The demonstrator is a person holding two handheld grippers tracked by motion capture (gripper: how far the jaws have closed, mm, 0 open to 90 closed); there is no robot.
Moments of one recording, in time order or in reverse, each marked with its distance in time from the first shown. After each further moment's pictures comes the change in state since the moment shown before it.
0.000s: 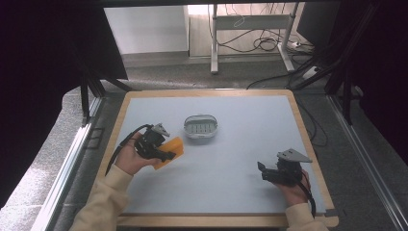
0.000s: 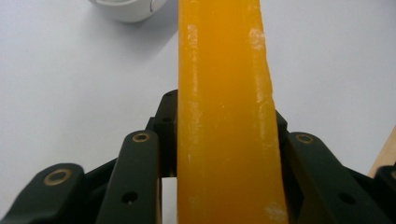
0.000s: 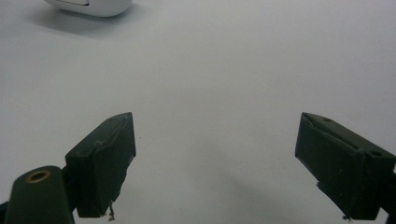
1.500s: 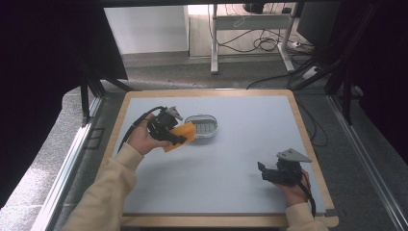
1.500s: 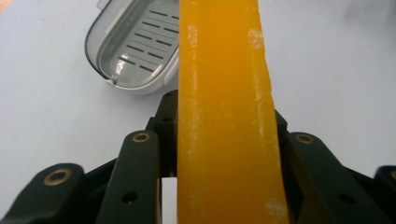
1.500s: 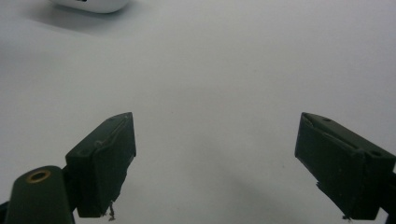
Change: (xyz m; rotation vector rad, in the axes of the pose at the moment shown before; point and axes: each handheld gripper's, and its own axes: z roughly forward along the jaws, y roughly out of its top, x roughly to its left) left arm 0.014 0.058 0.001 0.006 -0.006 0.118; right arm -0.001 0.000 0.002 0.007 0.000 -0.008
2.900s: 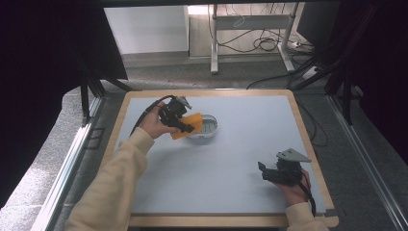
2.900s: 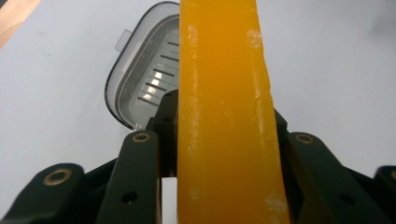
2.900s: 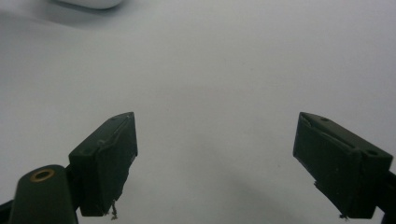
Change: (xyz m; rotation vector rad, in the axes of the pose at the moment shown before) left arm 0.035 0.035 0.031 0.001 -0.033 0.059; right arm -0.001 -0.001 0.001 0.007 -0.010 -0.015
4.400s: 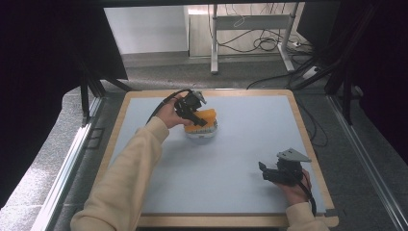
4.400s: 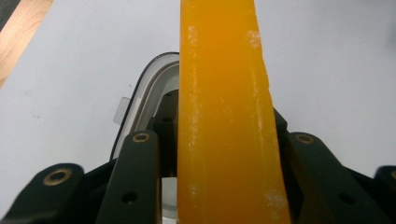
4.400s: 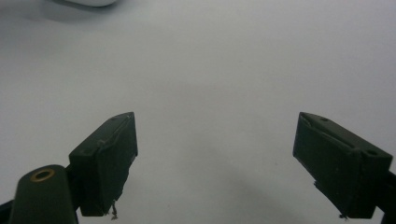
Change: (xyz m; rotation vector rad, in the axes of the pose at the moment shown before) left arm 0.020 0.040 0.041 0.015 -0.049 0.110; right arm -0.001 0.000 0.000 0.004 -0.004 0.001
